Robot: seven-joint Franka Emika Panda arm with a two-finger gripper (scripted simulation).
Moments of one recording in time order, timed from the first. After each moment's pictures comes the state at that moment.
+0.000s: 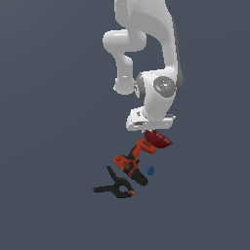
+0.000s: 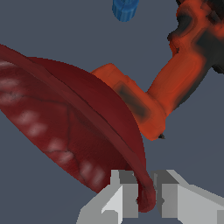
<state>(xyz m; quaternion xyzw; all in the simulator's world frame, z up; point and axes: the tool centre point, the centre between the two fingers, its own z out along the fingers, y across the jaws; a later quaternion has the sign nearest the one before) -0.062 0.104 0.105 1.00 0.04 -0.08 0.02</state>
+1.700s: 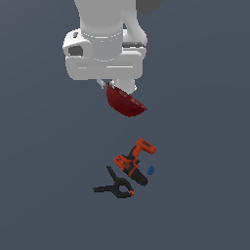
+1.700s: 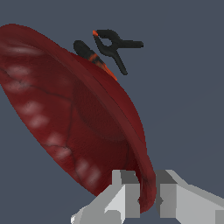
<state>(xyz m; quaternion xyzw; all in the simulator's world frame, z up) -0.047 -0.055 0.367 1.00 0.04 -0.08 0.02</state>
